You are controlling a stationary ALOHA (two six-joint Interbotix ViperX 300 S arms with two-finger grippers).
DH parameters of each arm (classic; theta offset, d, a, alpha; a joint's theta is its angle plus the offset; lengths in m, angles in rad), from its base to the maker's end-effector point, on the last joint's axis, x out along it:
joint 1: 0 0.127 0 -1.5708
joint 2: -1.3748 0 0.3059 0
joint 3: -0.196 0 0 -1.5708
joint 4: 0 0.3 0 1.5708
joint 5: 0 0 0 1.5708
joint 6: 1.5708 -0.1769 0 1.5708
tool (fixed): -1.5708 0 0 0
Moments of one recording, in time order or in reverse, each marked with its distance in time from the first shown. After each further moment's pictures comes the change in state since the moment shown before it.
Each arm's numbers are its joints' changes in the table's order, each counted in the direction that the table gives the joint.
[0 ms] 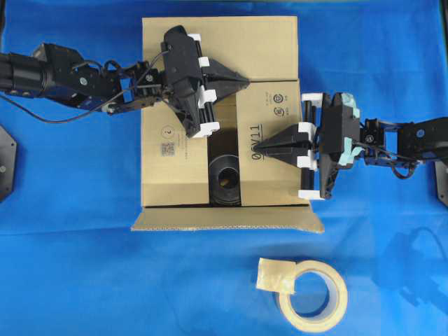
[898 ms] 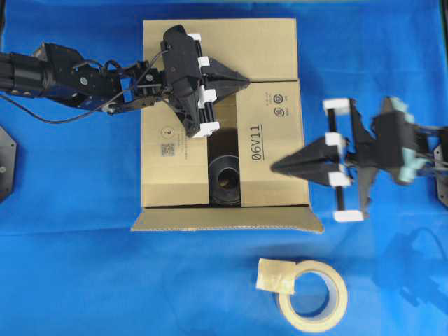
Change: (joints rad) left arm 0.003 0.003 0.000 0.000 -0.003 0.002; right arm 0.144 -0.310 -0.003 0.000 0.138 -0.002
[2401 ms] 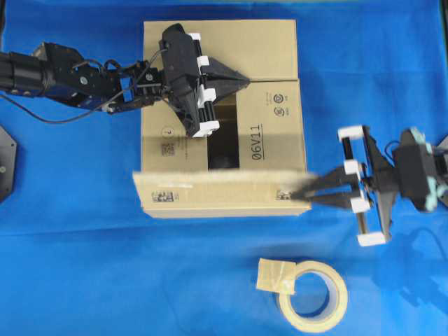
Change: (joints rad) left arm 0.002 0.000 0.003 0.000 0.006 0.017; right arm 0.051 0.015 0.107 0.021 -0.069 0.008
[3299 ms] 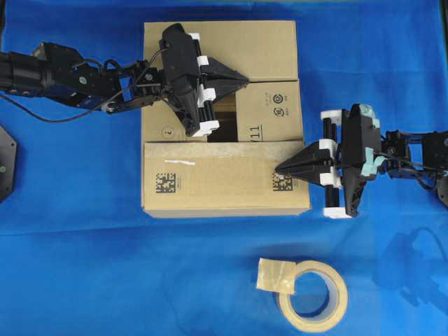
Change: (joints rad) left arm -0.002 -0.014 0.002 0.002 0.012 0.003; right arm -0.104 0.164 -0.041 0.091 0.117 -0.005
